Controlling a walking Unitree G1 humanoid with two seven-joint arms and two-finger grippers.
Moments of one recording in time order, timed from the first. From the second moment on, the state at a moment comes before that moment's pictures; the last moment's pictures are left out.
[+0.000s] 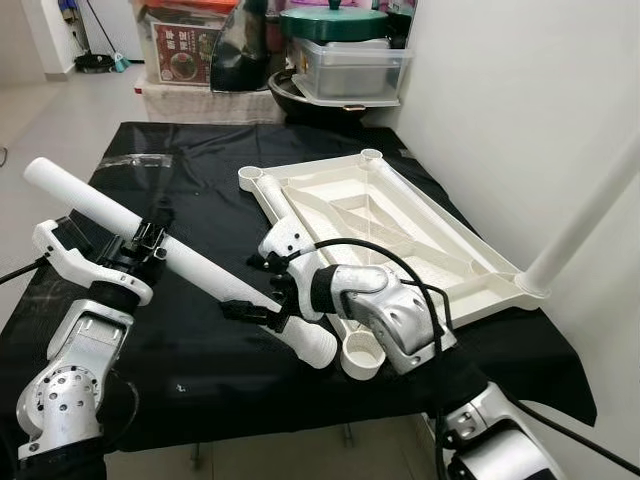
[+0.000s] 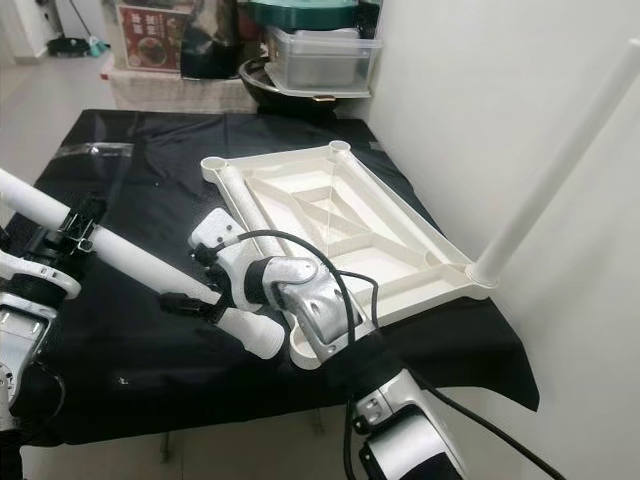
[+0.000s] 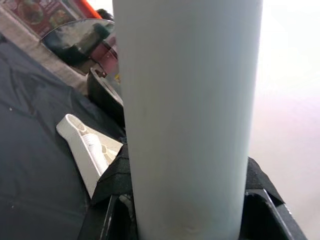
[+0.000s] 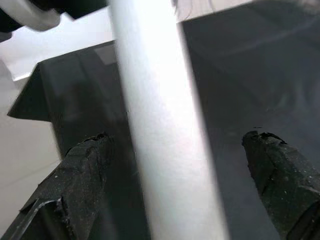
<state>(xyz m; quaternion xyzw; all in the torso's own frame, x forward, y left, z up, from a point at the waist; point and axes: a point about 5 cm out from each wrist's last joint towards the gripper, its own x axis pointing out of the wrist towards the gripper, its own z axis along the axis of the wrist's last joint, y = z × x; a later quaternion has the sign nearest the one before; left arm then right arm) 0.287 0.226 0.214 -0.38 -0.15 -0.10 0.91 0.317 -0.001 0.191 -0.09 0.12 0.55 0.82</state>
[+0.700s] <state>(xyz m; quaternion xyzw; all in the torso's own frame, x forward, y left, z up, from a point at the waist) 0.288 0.214 0.219 -0.34 -0.16 -0.12 0.92 0.312 0.039 0.182 -0.22 0.14 0.55 0.79</state>
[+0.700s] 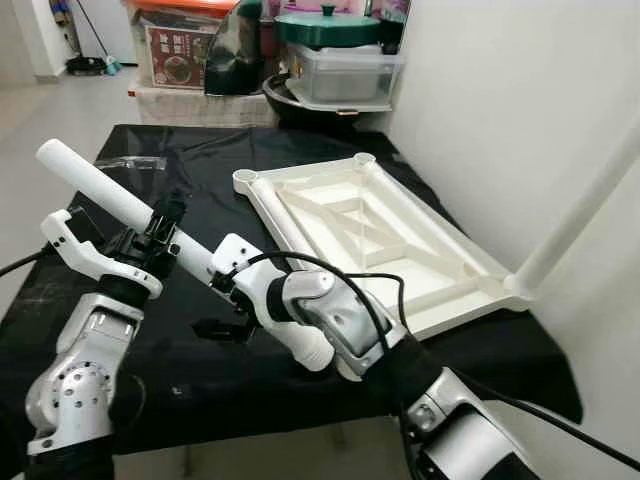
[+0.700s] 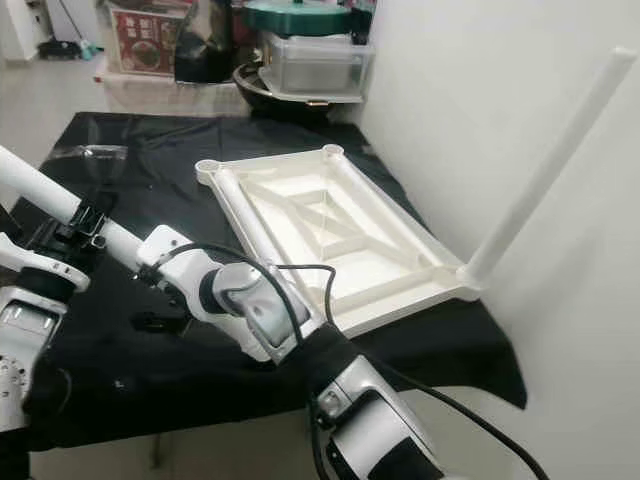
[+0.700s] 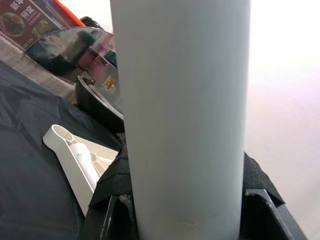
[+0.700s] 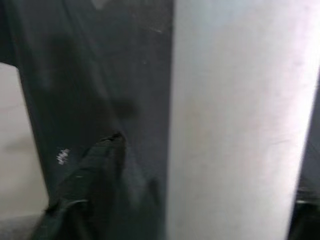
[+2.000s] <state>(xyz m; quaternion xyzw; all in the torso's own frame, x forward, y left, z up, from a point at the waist) 0.272 0.196 0.233 -0.37 -0.18 -0.22 0.89 0.391 -0.052 0.278 0.01 0.07 0.42 0.90</state>
